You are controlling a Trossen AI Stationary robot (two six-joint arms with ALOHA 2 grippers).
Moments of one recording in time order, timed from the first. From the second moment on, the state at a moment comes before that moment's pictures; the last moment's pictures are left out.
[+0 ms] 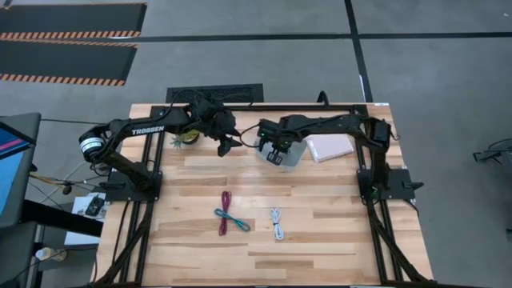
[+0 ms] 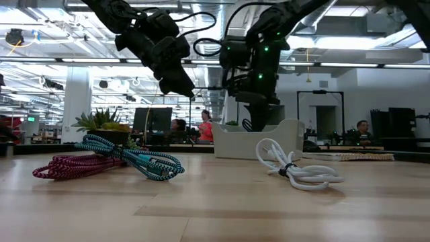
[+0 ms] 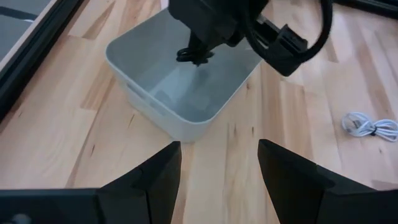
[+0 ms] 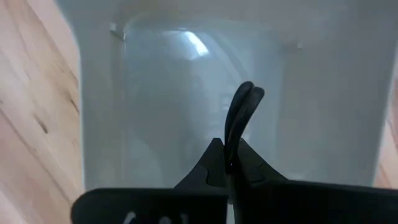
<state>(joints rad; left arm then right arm) 0.53 1.47 0.99 -0.28 0.42 0.15 -0.30 1.95 1.46 -0.85 0.18 0.14</state>
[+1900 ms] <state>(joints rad) 0.53 1.47 0.99 -0.37 0.33 0.18 -0.34 1.99 1.44 -0.75 0.16 0.13</state>
